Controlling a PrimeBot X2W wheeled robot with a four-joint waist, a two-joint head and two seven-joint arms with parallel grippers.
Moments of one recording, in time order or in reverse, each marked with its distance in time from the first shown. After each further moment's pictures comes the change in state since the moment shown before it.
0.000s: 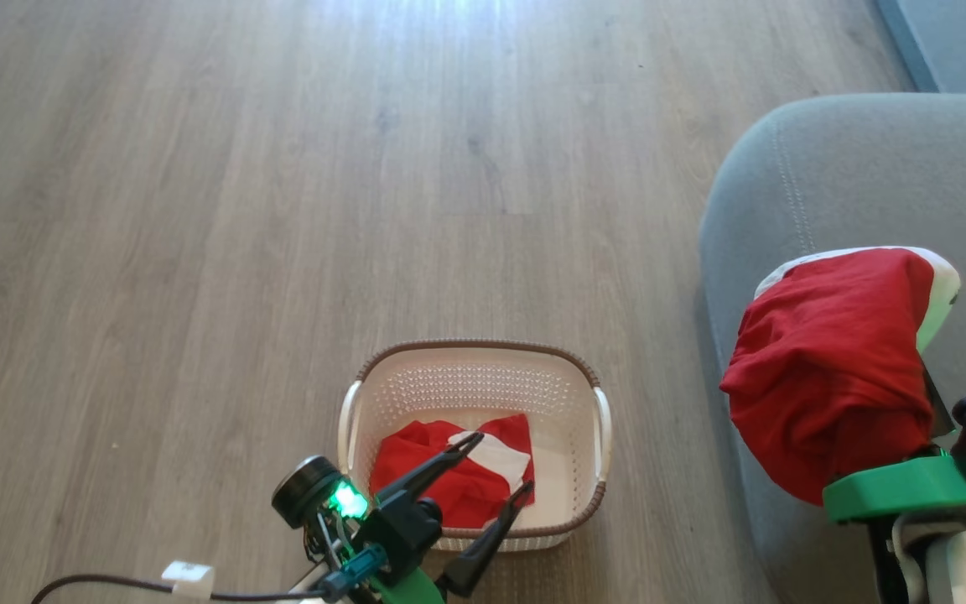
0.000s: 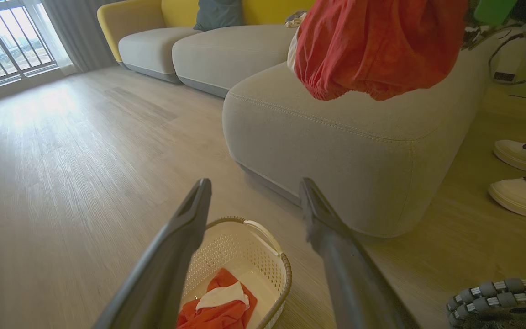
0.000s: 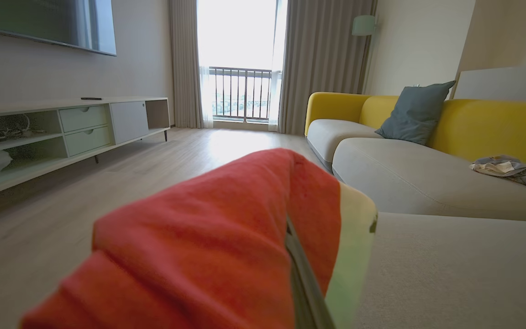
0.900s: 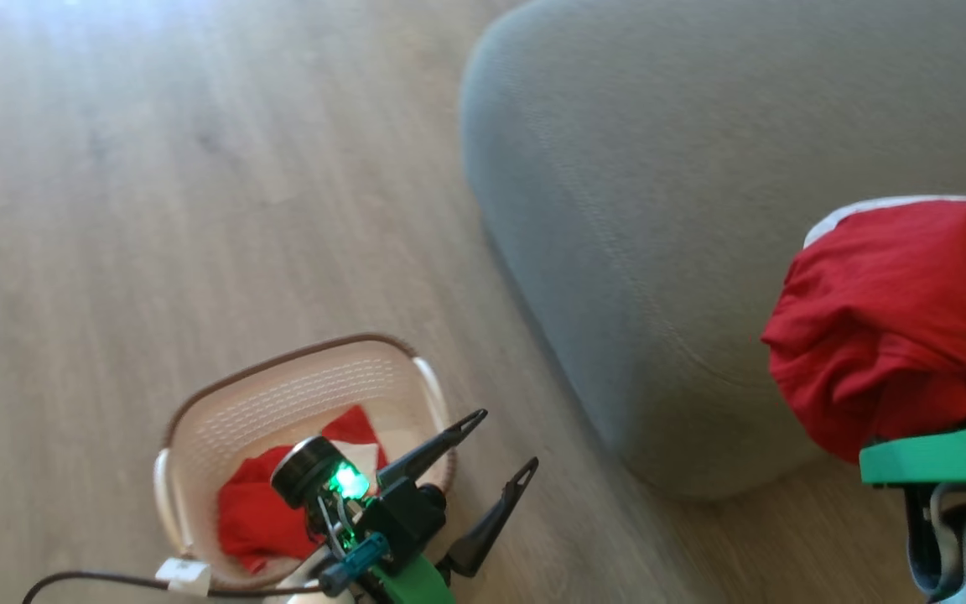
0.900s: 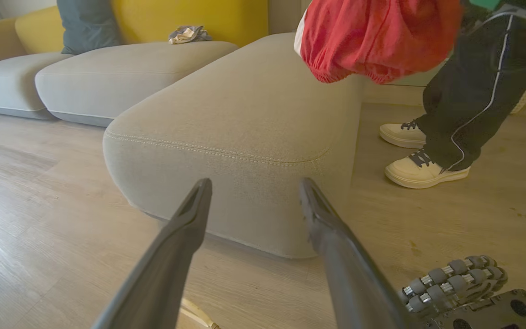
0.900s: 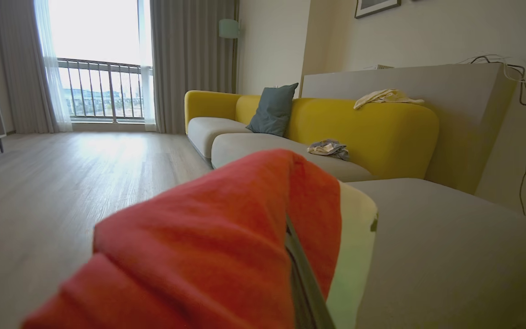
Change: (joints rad) left arm -0.010 -0.014 0.025 -0.039 0.038 0.000 0.000; right arm -0.044 0.003 -0.067 -0.060 -0.010 0.000 0.000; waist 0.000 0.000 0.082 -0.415
